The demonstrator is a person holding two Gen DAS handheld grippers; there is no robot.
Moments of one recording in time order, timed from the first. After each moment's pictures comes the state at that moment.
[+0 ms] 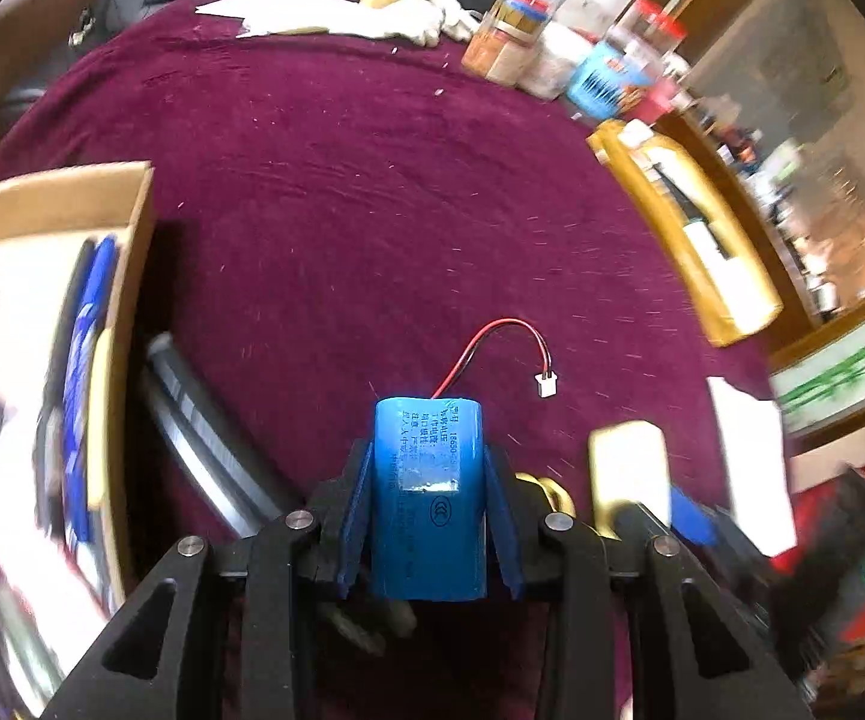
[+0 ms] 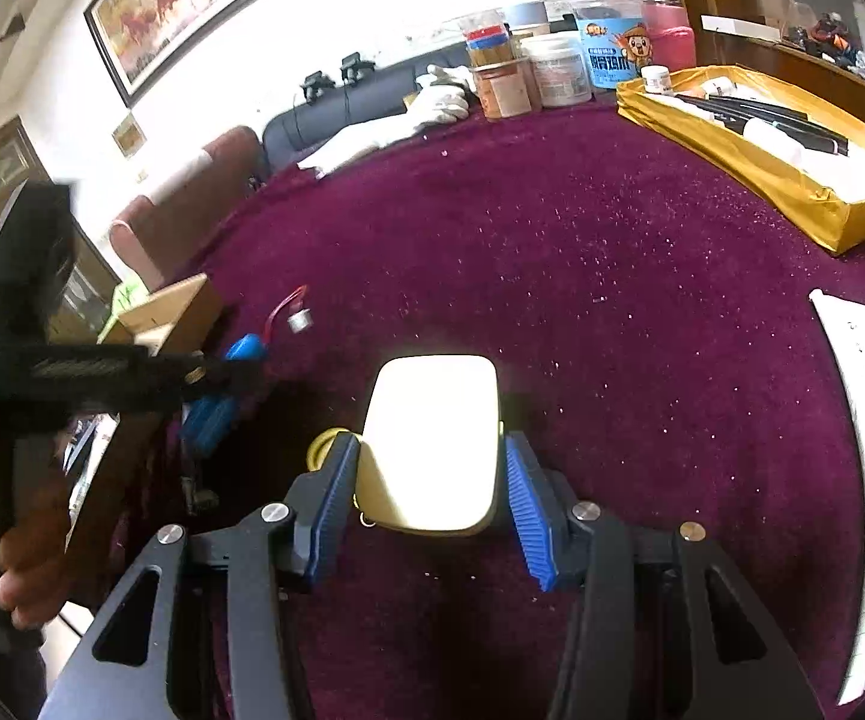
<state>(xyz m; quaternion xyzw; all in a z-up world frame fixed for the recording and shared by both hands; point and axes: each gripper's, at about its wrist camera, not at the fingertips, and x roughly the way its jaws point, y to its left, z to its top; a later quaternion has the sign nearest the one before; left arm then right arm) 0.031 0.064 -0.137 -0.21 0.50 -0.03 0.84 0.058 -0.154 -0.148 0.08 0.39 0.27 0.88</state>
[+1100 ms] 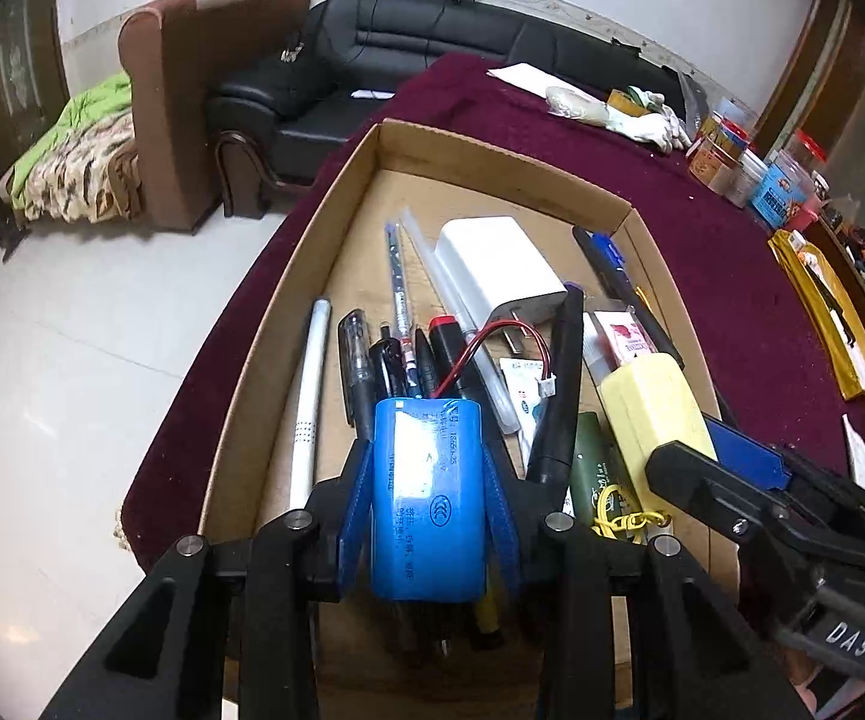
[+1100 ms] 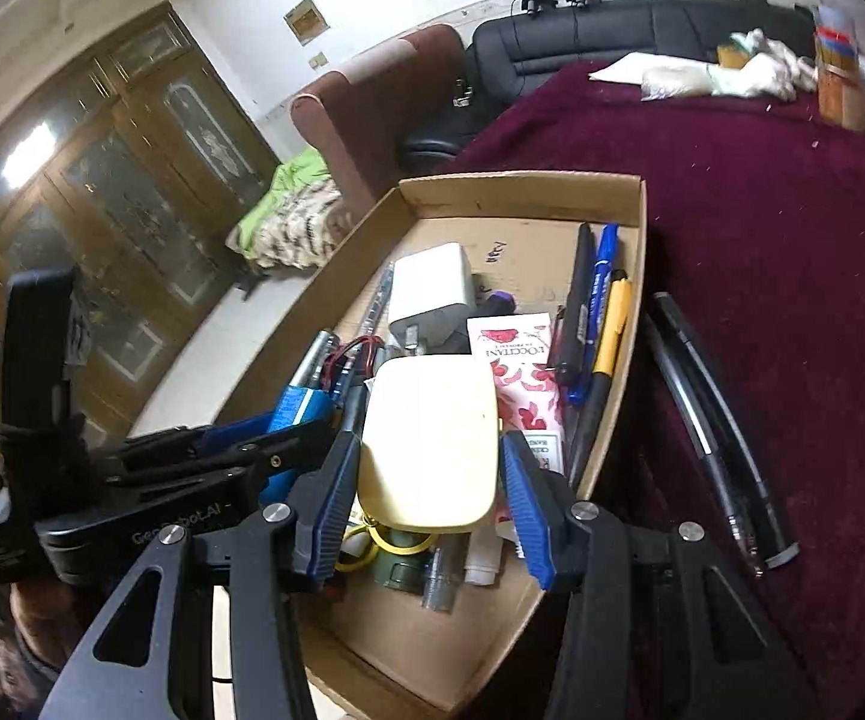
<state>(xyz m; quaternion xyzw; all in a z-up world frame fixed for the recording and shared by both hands) -0.127 0.225 -0.146 -0.19 0.44 0.18 0.86 -0.023 0.078 -0.111 -0.01 0.42 0.46 0.78</state>
